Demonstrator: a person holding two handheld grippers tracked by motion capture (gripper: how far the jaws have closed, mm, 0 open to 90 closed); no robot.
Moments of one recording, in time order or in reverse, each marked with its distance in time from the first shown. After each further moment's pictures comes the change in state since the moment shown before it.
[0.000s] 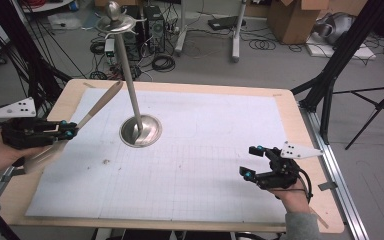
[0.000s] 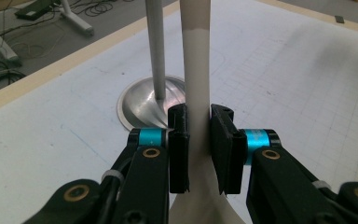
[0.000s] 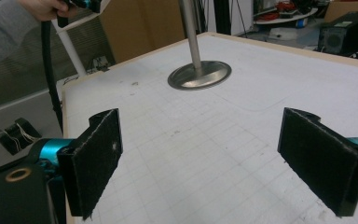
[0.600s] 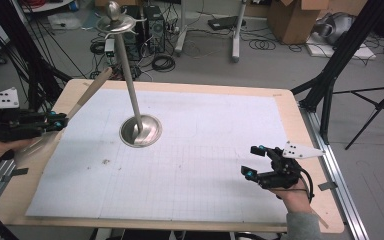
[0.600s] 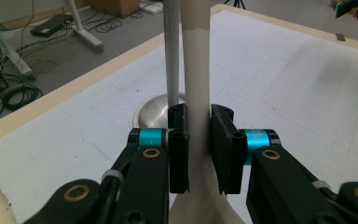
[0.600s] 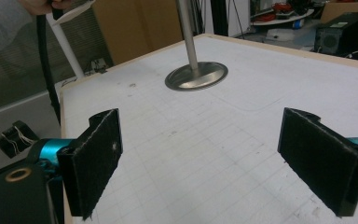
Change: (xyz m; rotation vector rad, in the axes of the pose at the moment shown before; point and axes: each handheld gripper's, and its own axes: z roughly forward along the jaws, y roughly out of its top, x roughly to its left) left arm 0.011 0.012 -0.020 -0.055 0.019 0.011; right arm -0.002 0.000 -0.003 -0.008 -0.010 0.003
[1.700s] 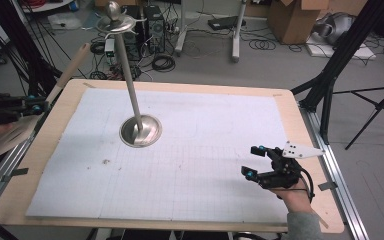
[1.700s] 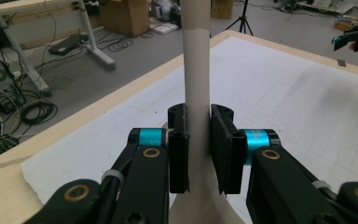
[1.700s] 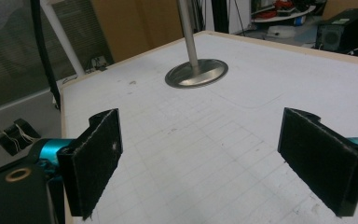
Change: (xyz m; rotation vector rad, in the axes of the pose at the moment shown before) left arm 0.019 0.026 -0.037 -0.077 0.028 -0.003; right arm -0.001 0.000 0.000 0.011 0.004 0.005
